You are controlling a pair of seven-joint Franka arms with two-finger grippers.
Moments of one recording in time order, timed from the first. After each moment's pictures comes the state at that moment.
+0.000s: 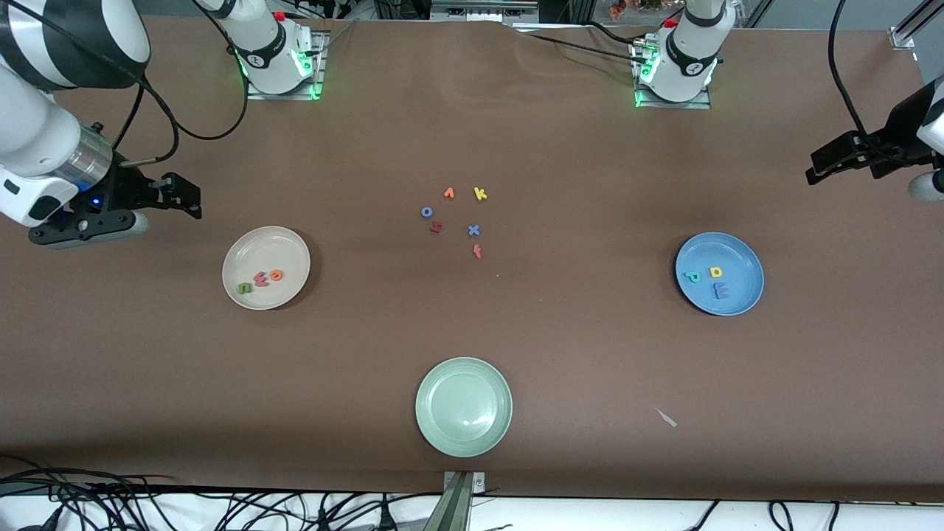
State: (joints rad) left arm 0.08 0.03 -0.08 -1.49 -0.02 1.47 -0.14; right arm 0.26 0.07 -0.17 -1.72 0.02 1.76 -0.09
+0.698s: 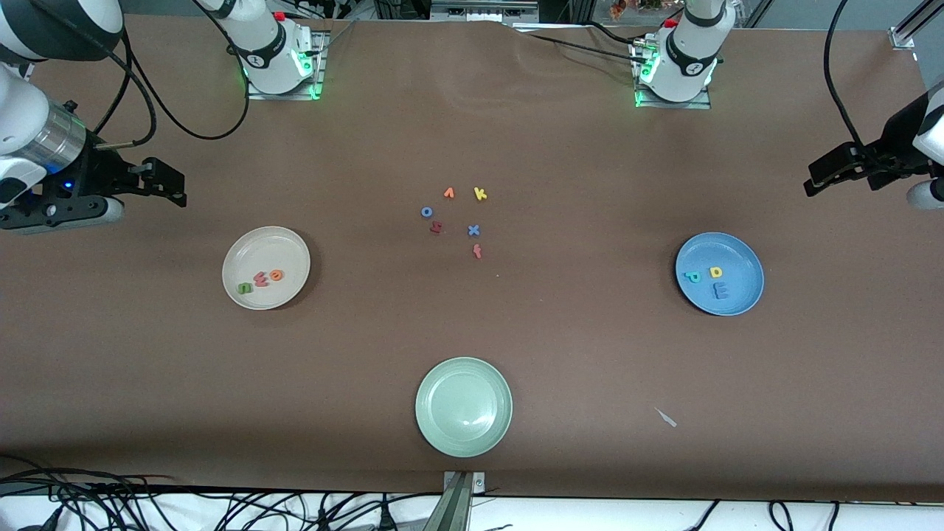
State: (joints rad) left arm 0.07 0.03 -0.08 -1.53 -0.02 1.53 -0.14; right arm 0.25 0.07 -0.17 -1.63 0.02 1.68 -0.07
